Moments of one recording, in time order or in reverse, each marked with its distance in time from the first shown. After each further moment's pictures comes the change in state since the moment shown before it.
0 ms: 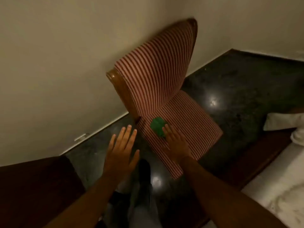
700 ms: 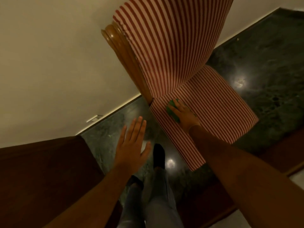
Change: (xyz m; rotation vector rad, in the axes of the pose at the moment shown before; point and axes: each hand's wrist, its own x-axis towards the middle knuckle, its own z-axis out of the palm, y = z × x) left_hand -0.019 -0.017 0.087 0.135 -0.097 -0.082; right_hand 0.132 0.032 0.052 0.084 -0.111 -0.153
